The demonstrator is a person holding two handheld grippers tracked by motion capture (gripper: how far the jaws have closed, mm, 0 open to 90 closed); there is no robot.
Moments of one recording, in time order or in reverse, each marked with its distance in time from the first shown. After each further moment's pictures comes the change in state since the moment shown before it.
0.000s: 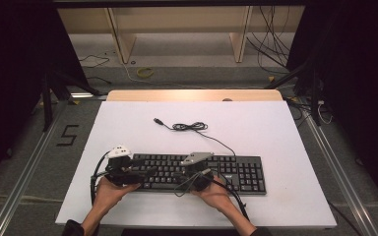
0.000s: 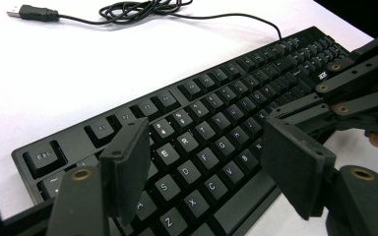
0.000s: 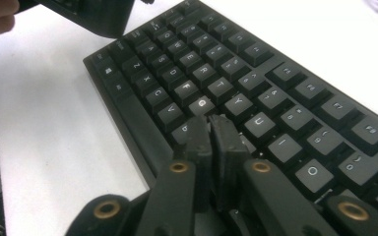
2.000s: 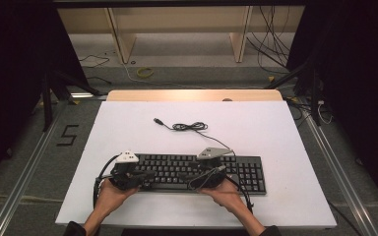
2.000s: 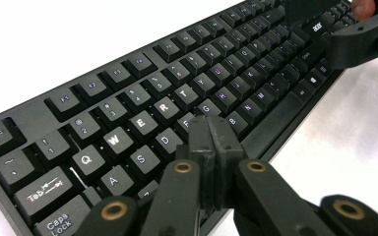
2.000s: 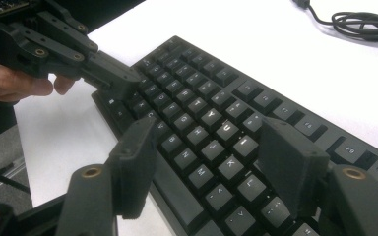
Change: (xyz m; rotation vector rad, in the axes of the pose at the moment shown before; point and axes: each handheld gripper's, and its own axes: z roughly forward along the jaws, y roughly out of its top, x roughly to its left) left arm -0.008 -0.009 0.011 0.122 -0.038 0.073; right arm -0.014 -0.002 -0.037 -0.110 0.007 0.101
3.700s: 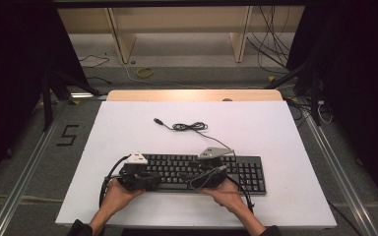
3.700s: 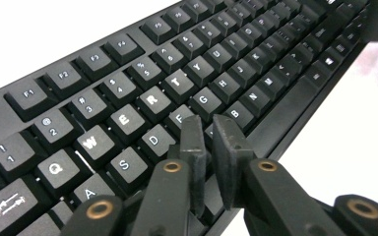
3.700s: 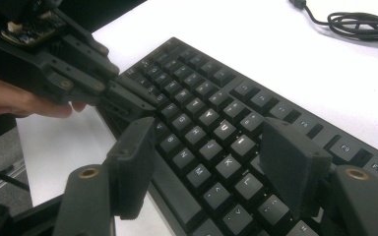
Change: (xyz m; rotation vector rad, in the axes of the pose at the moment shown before) left arm -0.004 0.001 0.020 0.062 -0.001 0.023; right arm -0.001 0.000 -0.001 -0.003 -0.003 0.007
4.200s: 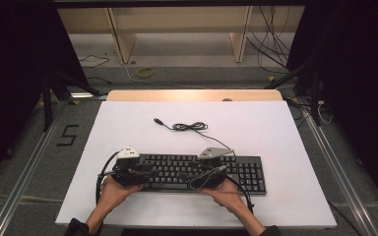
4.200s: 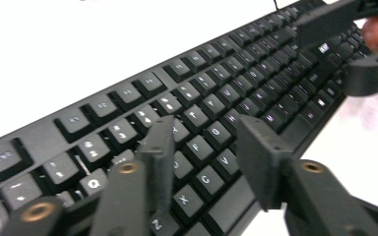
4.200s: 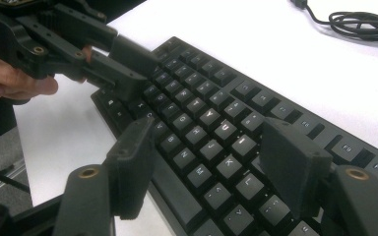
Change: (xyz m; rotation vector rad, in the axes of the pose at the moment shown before) left arm 0.012 0.005 -0.015 -0.107 0.012 -0.066; right arm 0.000 0.000 0.001 0.002 0.001 -0.001
